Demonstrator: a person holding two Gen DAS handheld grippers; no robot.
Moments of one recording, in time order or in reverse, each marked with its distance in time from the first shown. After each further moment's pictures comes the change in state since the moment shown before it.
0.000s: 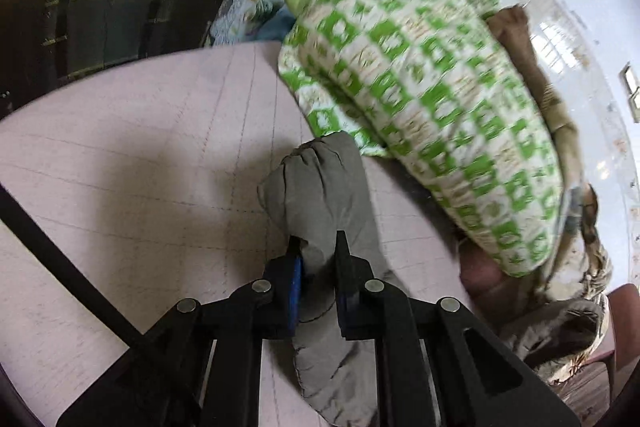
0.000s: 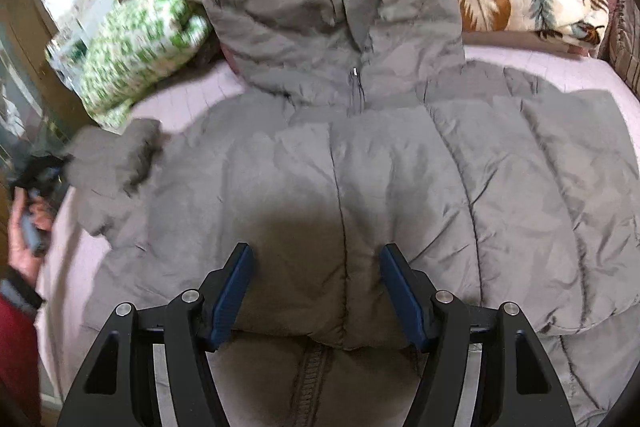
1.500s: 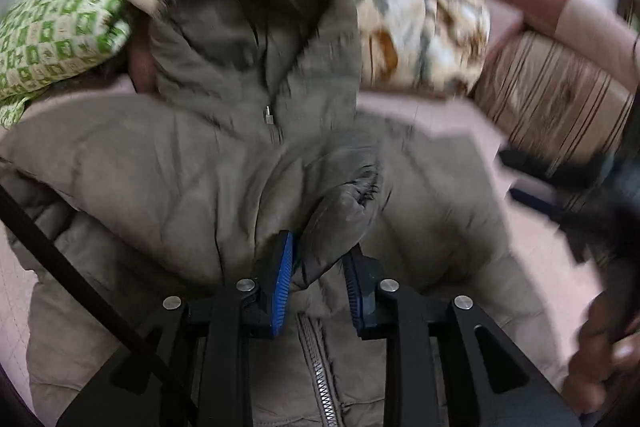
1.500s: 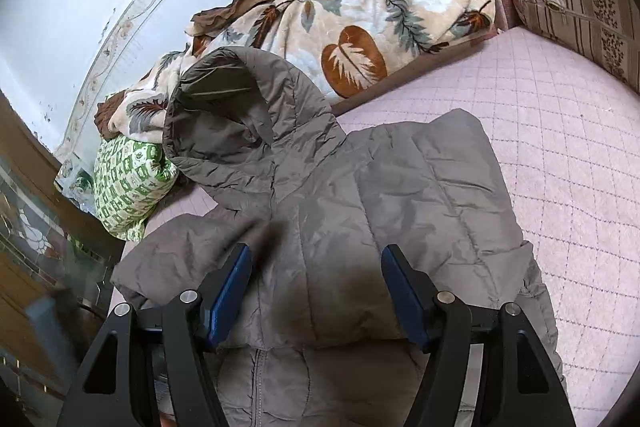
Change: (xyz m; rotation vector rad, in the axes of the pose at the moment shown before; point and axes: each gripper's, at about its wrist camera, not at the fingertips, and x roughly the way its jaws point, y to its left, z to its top) left arm -0.096 -0.322 -0.401 0.856 0.319 -0.285; right arm -0.122 -0.119 0.008 0.336 -0.233 0.089
